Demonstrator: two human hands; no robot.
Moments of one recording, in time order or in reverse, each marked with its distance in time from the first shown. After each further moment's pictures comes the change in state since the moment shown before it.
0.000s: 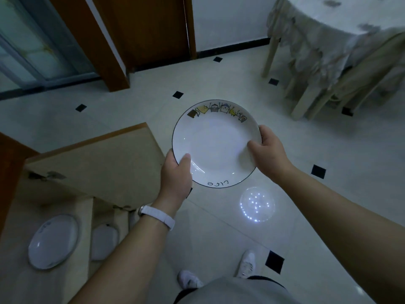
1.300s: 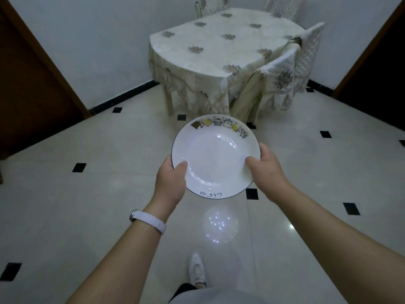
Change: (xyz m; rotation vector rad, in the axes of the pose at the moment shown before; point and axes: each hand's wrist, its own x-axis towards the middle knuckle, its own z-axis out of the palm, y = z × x) left_hand 0.193 0.114 0.424 0.002 -0.580 0.052; right_hand 0.245 0.041 -0.301 0.153 0.463 0.183
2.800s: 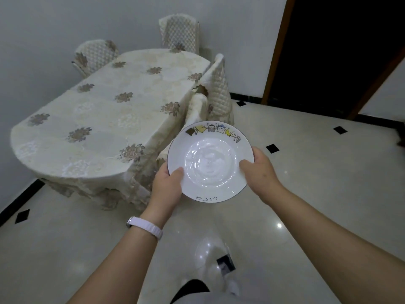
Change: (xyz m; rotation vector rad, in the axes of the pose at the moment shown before) left_hand 0.361 0.151 0.490 0.033 -0.408 0.016; right_hand 0.457 -0.021 -0.316 0.158 0.379 0.078
